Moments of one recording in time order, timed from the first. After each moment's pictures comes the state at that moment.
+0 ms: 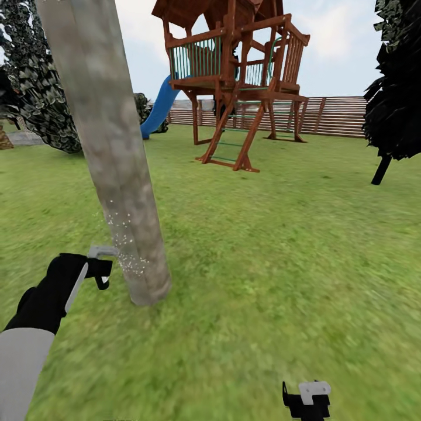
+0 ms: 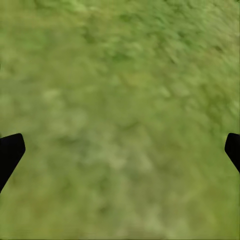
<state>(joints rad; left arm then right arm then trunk) -0.78 0.27 0.00 -1.12 -0.05 0.95 -0.14 -0.44 -0.03 0.08 -0.04 0.13 -0.61 -0.30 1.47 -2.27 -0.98</state>
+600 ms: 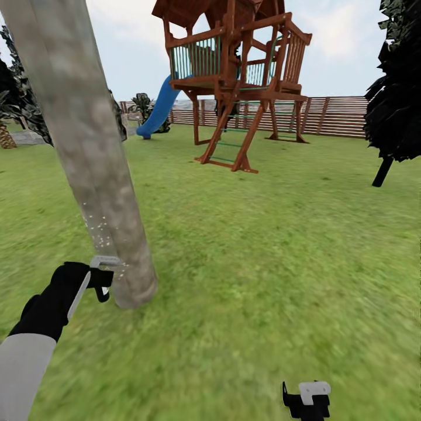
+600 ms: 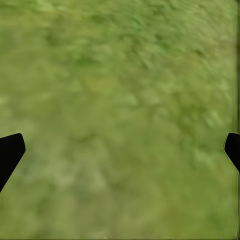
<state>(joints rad) -0.75 0.26 0.00 -1.06 -0.06 0.95 -0.14 -0.44 -0.03 0.08 -0.03 0.13 -0.61 -0.30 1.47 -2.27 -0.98</state>
